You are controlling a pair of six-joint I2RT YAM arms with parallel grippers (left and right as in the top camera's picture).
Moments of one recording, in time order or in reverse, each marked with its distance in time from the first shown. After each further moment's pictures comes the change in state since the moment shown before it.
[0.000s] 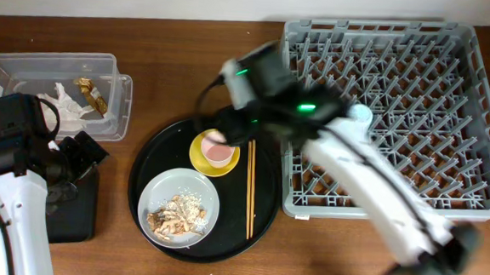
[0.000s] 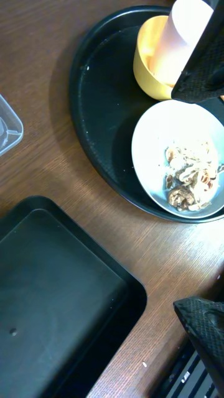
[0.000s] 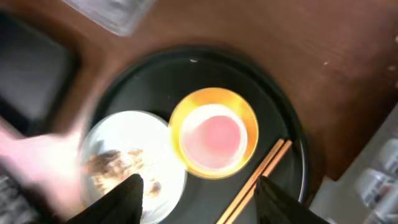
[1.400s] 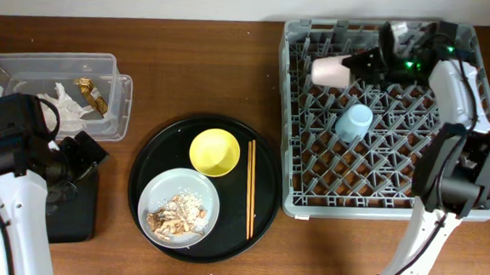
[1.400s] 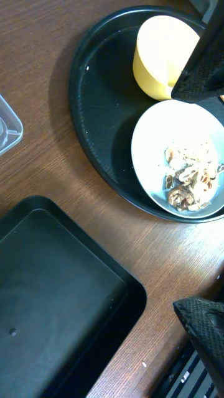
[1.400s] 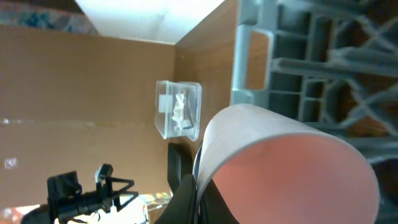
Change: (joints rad) left arm 0.000 0.000 0.000 -0.001 0.000 0.000; right arm -0.937 0.528 0.210 0.079 -1.149 -0.027
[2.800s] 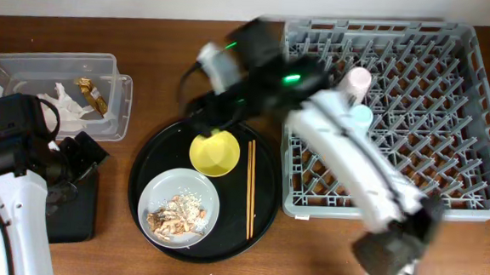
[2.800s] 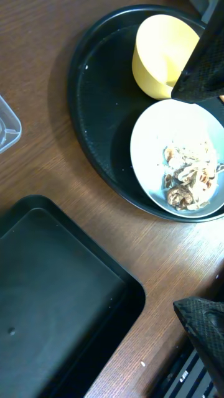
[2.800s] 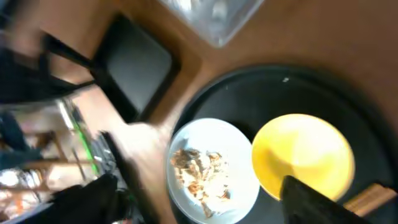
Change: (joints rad) left arm 0.000 0.000 0.000 -0.004 0.000 0.000; right arm 0.908 -0.349 0.056 -0.179 0.787 -0.008
